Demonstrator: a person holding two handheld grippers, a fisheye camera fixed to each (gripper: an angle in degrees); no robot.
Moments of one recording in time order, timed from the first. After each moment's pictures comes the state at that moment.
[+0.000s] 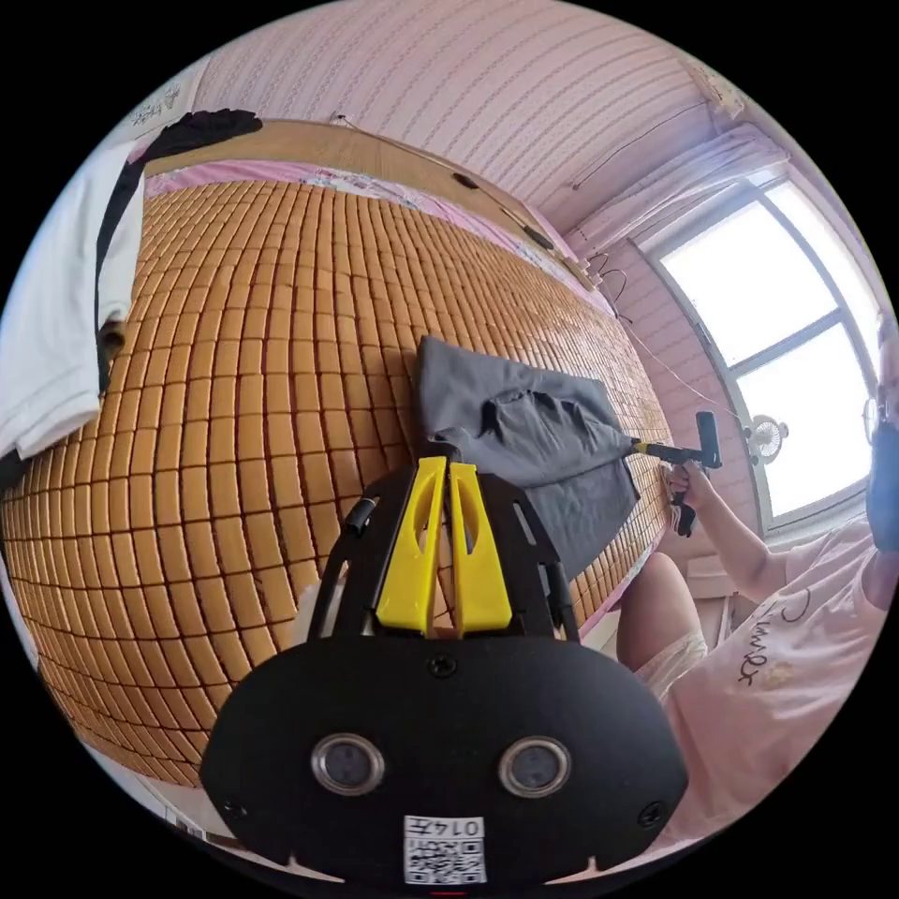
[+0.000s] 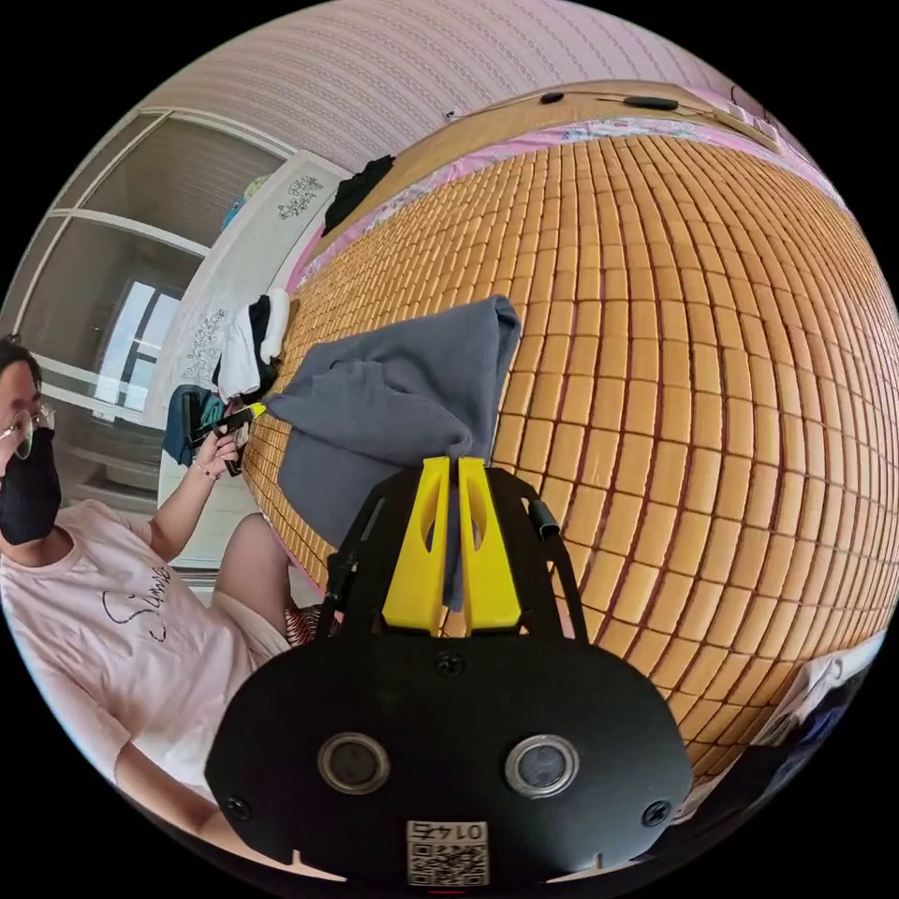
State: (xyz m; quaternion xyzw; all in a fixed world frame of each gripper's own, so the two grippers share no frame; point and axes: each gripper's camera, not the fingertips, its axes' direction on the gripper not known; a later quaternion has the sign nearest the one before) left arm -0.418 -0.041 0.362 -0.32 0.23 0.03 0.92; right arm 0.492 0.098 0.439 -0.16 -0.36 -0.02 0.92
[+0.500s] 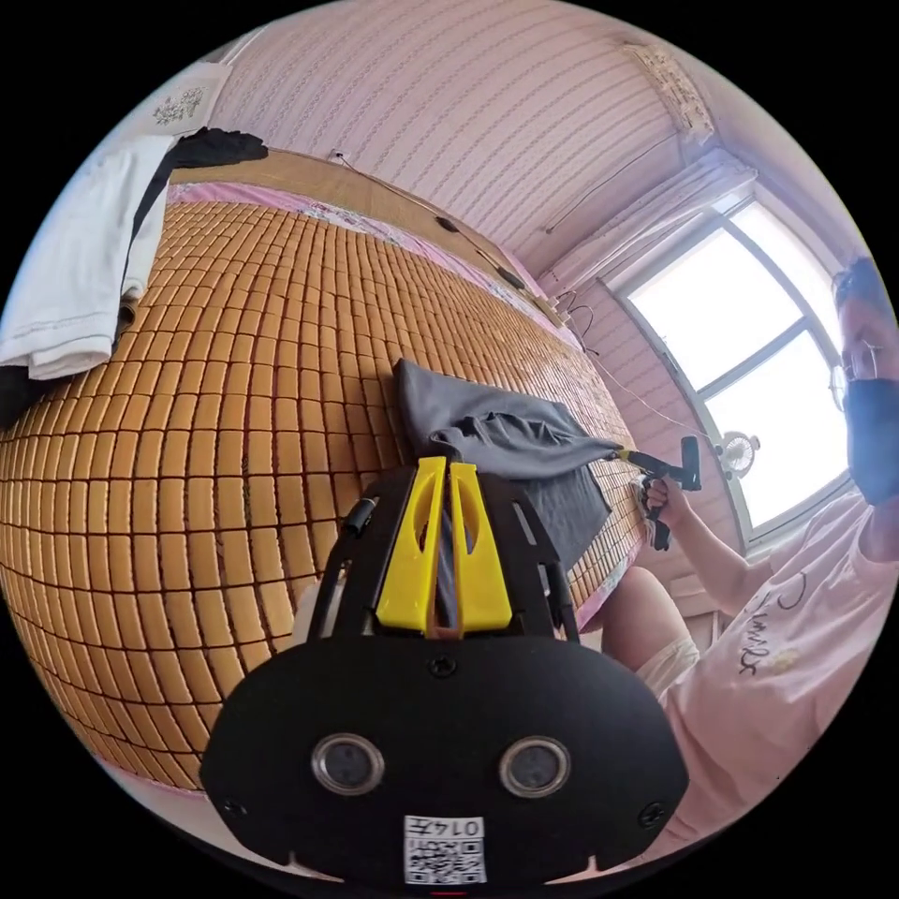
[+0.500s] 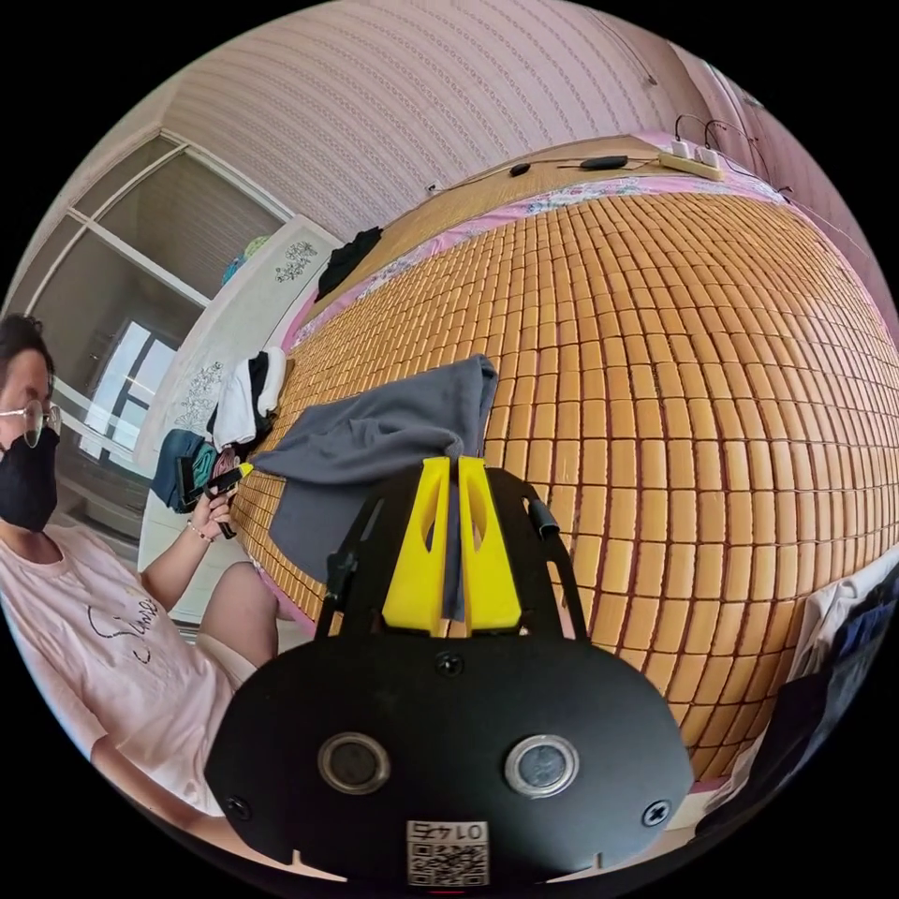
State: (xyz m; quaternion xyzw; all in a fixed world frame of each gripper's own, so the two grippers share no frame) left arm -0.410 -0.027 0.314 -0.23 0.29 0.01 0.93; right arm 0.498 0.110 0.374 -0.05 -0.34 0.04 0.94
